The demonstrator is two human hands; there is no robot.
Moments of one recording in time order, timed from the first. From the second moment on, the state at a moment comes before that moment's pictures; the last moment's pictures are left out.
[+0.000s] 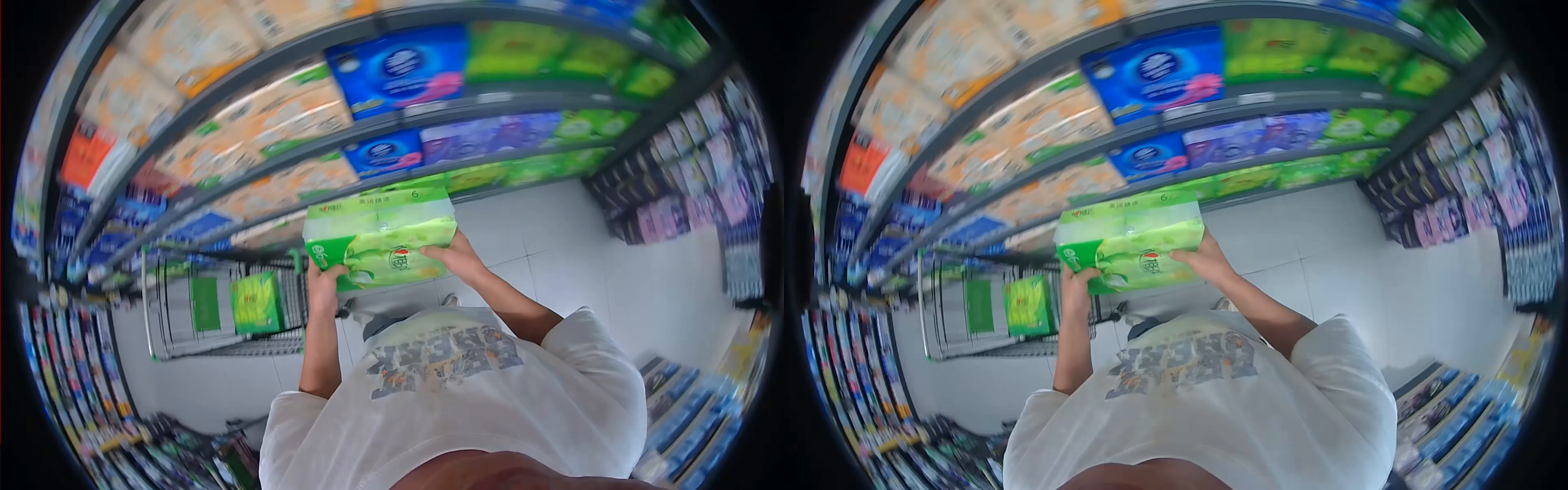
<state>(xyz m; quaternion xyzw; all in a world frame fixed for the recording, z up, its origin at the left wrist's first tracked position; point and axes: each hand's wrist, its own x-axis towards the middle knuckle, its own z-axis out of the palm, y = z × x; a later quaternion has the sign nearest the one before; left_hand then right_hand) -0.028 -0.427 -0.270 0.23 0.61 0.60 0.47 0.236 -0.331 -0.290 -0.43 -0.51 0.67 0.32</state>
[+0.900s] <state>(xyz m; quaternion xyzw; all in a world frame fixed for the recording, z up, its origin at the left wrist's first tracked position) 0.475 -0.067 -0.346 0.50 0.41 0.24 0.73 0.702 -0.239 -0.284 -0.70 -0.19 0.41 0.56</state>
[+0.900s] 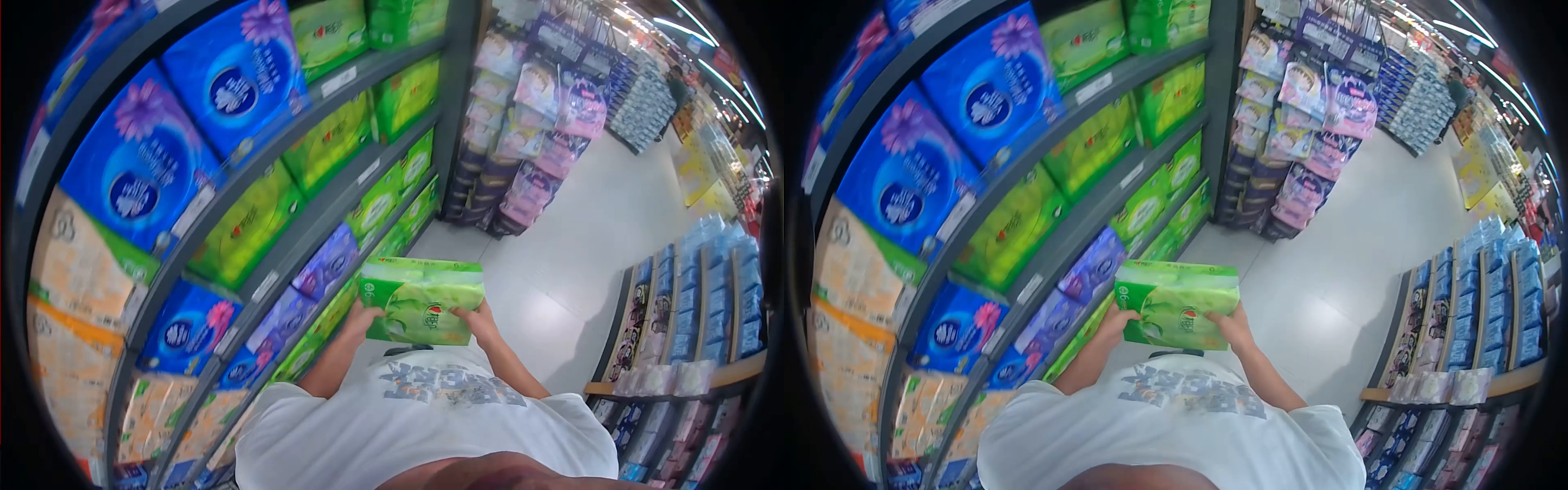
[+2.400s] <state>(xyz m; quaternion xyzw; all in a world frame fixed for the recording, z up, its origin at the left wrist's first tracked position) 0.667 0.198 0.028 0.66 0.41 0.63 0.00 0.953 0.275 0.036 -0.30 -0.67 0.25 0.63</state>
